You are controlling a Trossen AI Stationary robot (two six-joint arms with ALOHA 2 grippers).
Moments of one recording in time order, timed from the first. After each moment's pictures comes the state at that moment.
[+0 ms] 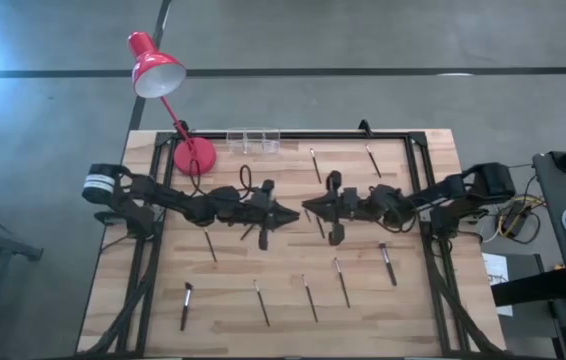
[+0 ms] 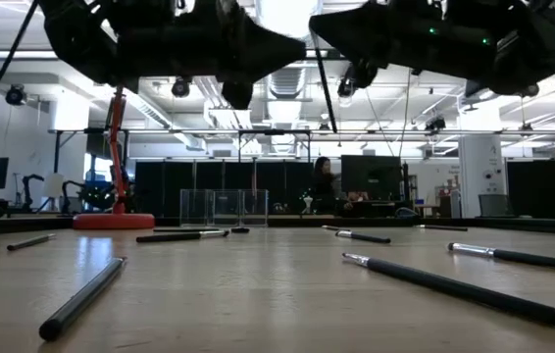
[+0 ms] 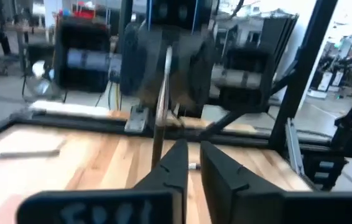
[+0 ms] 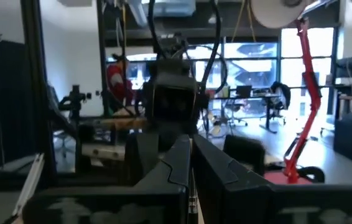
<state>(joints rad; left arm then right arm) -0.02 1.57 0.69 0.97 0.05 -0.14 0.02 1.54 0.51 1.28 0.03 0.05</state>
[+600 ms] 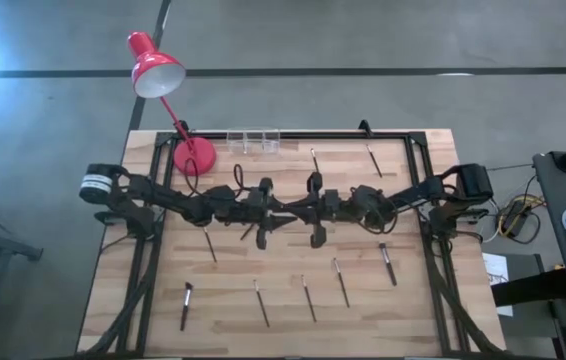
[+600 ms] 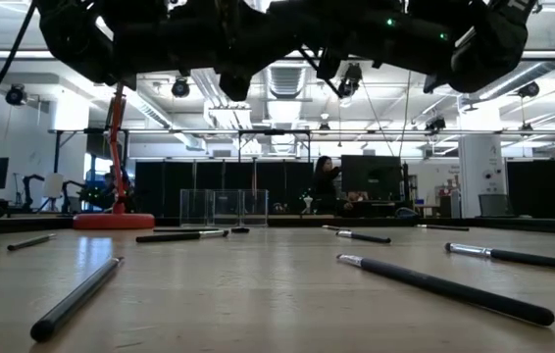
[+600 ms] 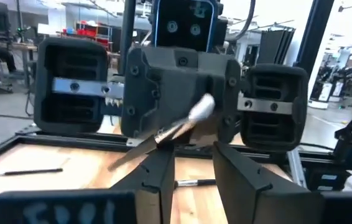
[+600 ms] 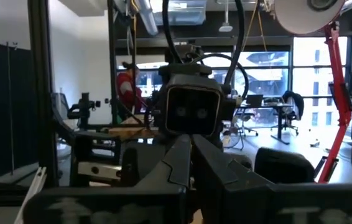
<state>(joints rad) -0.02 1.55 0.66 1.03 0.04 -0.12 0.03 1.71 0.71 1.30 0.00 0.04</state>
